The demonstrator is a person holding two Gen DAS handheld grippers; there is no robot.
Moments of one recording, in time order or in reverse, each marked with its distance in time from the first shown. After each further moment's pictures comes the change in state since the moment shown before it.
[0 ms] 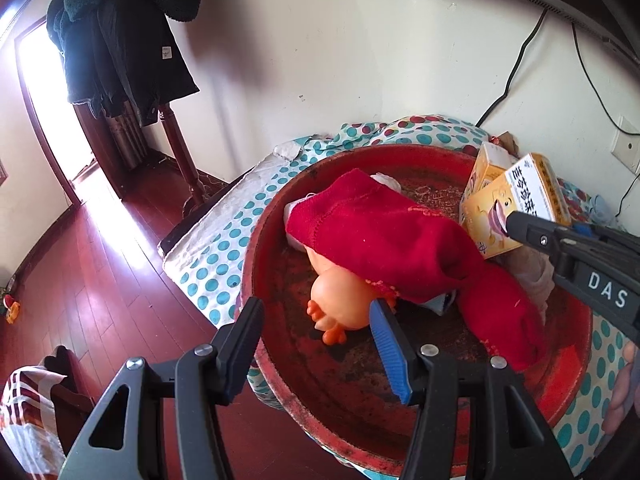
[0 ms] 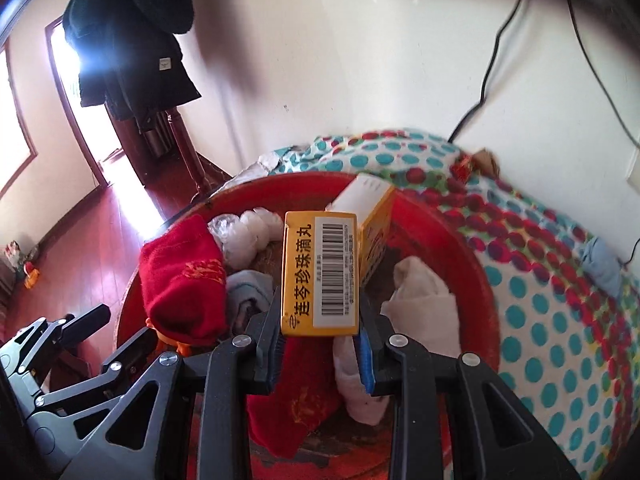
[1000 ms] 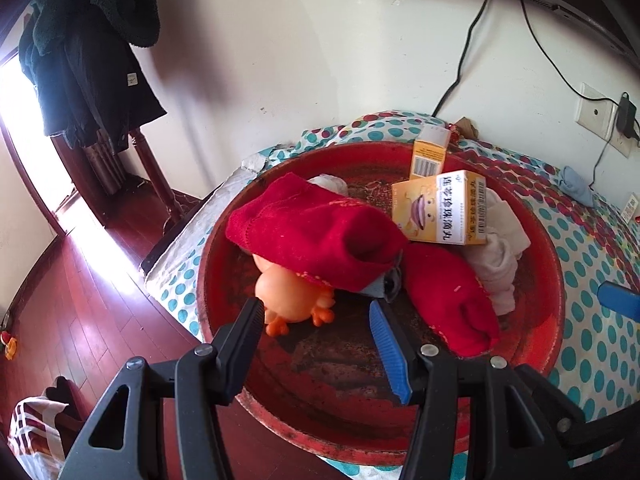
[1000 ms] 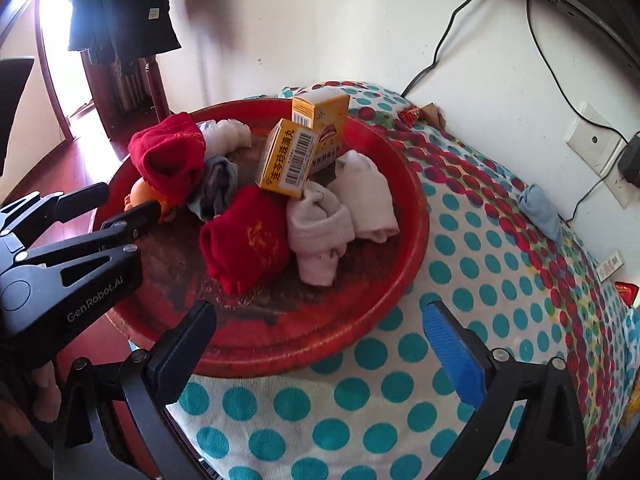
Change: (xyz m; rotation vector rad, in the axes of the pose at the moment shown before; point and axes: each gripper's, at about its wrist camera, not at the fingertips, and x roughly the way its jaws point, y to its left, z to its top) left arm -0.012 -0.036 -0.006 0.110 -0.028 -0.072; right arm -0.054 0.004 -0.071 -0.077 0.108 -0.199
